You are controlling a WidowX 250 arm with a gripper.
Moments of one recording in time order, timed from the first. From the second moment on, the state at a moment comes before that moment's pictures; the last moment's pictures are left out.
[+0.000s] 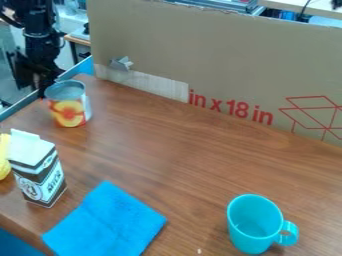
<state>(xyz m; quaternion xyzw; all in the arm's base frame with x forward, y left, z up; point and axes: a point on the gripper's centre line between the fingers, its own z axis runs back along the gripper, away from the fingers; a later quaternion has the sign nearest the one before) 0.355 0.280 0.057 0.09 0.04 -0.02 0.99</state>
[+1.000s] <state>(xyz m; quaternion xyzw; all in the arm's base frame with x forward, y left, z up) 0.373 0.038 0.042 -0.08 0.02 -0.20 0.98</state>
